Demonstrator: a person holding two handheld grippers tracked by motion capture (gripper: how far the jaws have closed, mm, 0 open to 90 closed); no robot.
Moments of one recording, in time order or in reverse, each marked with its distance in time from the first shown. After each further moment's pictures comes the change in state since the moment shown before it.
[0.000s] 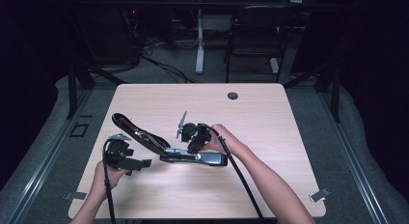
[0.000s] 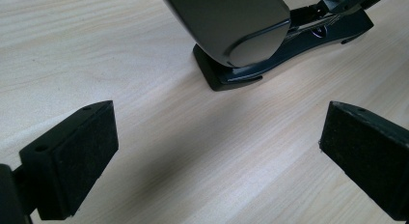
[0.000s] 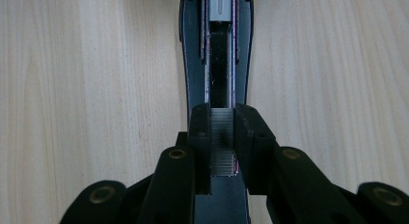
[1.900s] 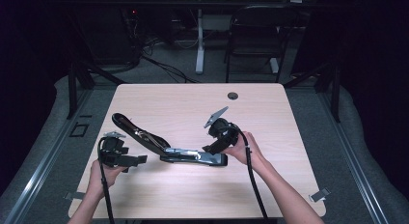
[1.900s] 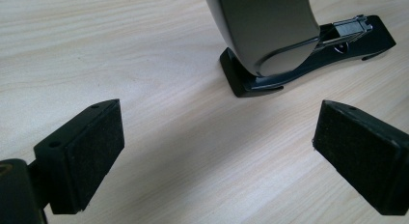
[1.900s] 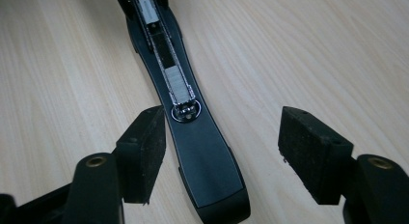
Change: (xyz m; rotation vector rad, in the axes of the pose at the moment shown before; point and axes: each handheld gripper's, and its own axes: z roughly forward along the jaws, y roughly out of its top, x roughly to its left) left arm 0.006 0.002 -0.011 -0.034 0.076 -0.066; right arm 0.020 -0.071 -0.060 -0.250 -0.183 0.351
